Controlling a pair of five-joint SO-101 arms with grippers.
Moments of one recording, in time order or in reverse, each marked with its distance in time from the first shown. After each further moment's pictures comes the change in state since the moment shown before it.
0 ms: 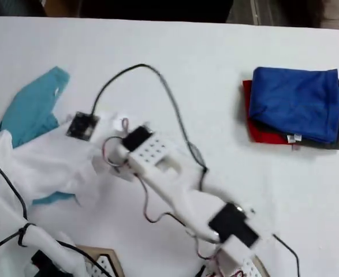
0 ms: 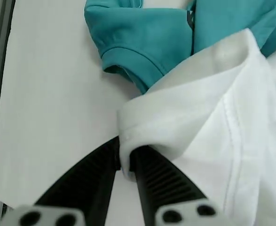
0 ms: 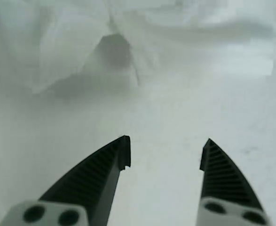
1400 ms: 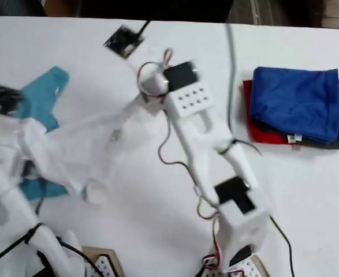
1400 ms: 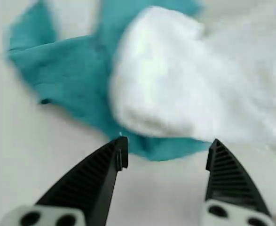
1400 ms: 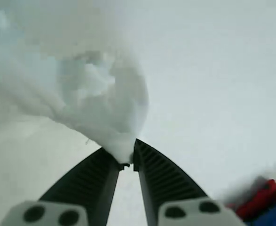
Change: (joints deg) left arm 22.2 -0.1 -6.8 22.5 0.9; right arm 21.1 3.9 -40.3 19.8 1.9
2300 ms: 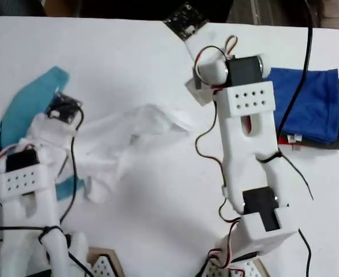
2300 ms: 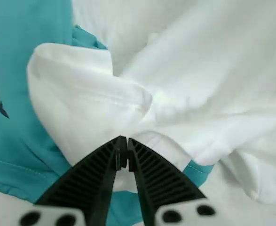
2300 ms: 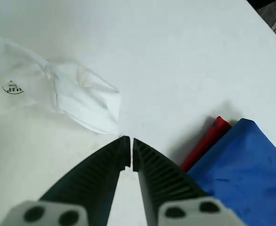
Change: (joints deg) left arm 12.7 0.0 18.5 -22.6 7.6; right arm 13.9 -6.3 -0.2 6.8 2.7
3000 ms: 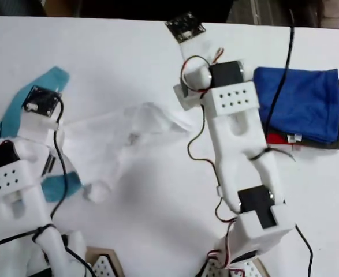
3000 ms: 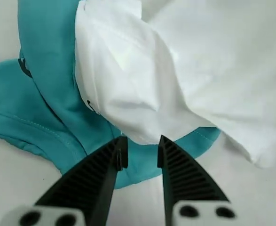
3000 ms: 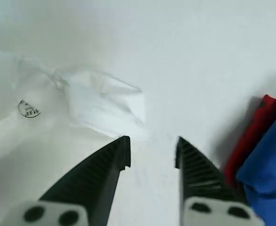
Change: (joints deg) left arm -6.8 0.0 -10.5 14.8 -0.4; right arm -2.8 2.8 11.4 -8.5 -15.8
